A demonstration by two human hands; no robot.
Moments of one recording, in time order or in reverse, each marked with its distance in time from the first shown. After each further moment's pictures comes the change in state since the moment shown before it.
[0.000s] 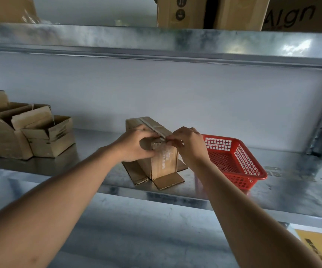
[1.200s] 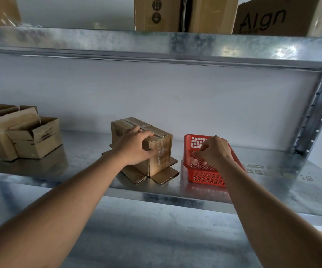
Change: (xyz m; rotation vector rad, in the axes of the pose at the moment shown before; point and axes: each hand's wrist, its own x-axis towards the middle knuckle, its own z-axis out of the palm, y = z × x) left_hand 0.013 0.050 0.036 0.224 0.116 -0.092; right_hand -0.026 0.082 -0.079 -0.195 -0.223 0.621
